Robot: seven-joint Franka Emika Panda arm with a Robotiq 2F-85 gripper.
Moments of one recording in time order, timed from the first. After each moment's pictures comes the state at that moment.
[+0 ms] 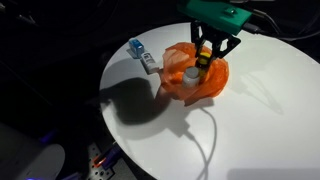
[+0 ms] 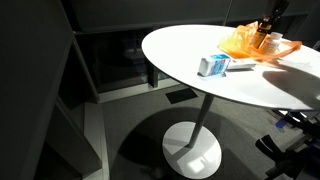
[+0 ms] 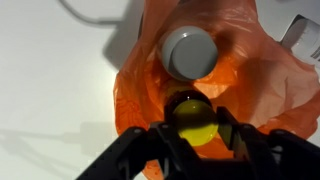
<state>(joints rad) -0.18 0.23 -0.17 -1.98 0.20 2.13 -0.46</state>
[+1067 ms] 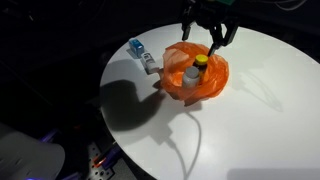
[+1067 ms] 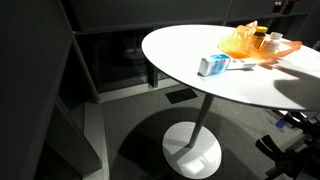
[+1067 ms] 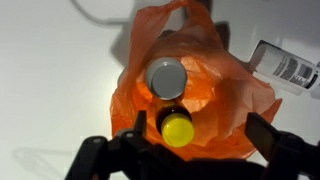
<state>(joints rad) -0.18 0.13 -0.16 -1.99 0.13 1.97 -0.36</state>
